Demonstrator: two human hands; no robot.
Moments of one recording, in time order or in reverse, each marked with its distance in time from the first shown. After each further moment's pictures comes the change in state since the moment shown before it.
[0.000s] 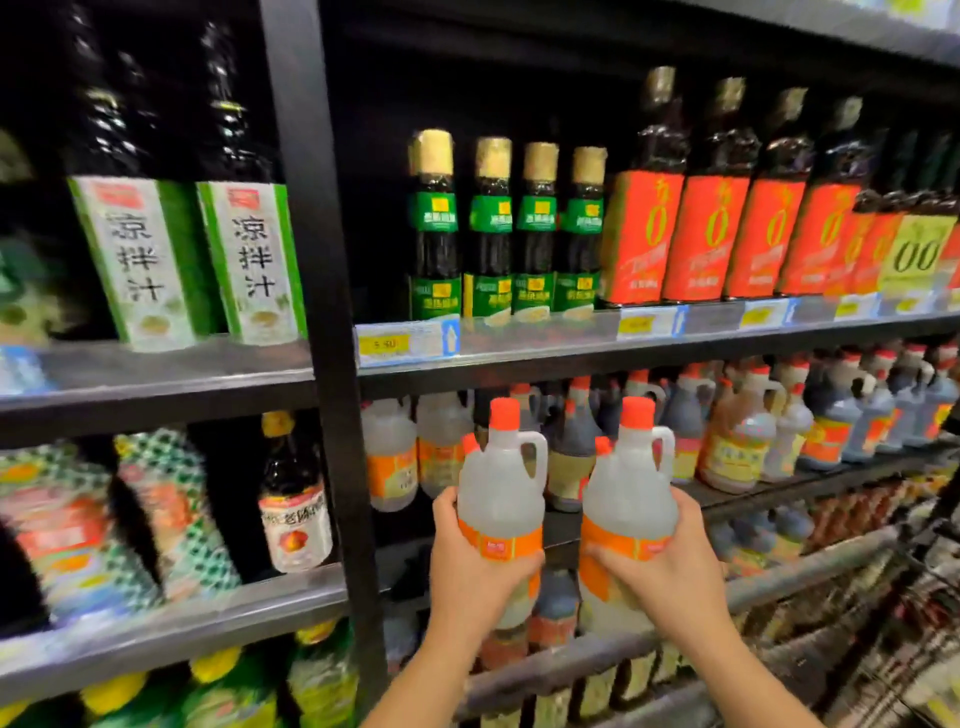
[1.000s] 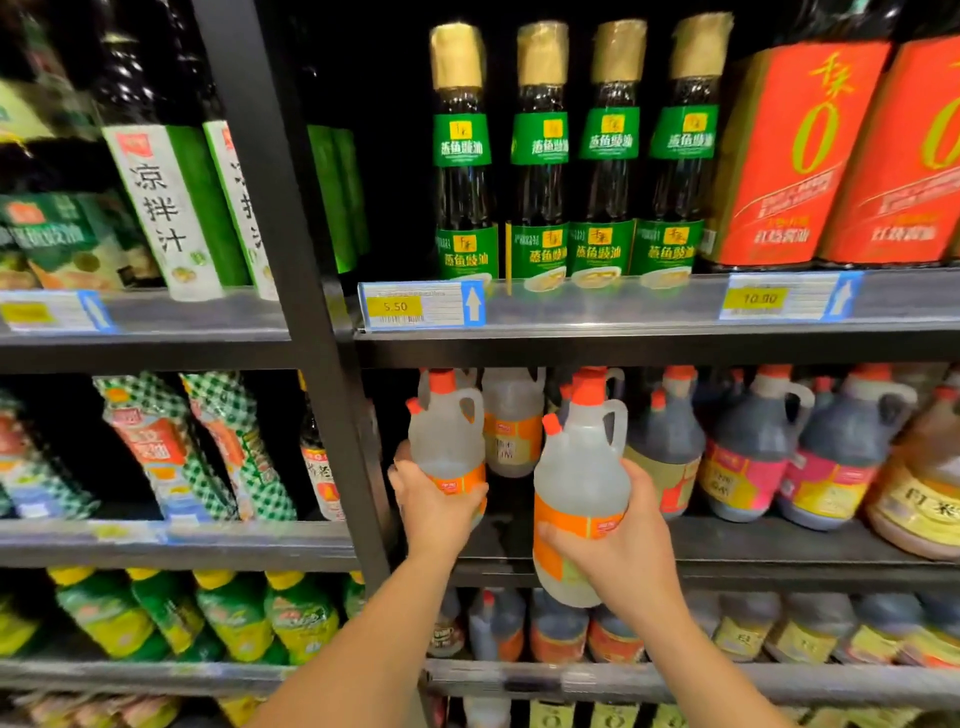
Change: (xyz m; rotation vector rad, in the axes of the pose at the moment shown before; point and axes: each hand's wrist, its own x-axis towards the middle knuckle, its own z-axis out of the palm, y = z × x) left_hand 0.087 -0.057 -0.017 0.333 0.585 -0.221; right_hand 0.055 0.016 0.083 0.204 -0.399 -0.107
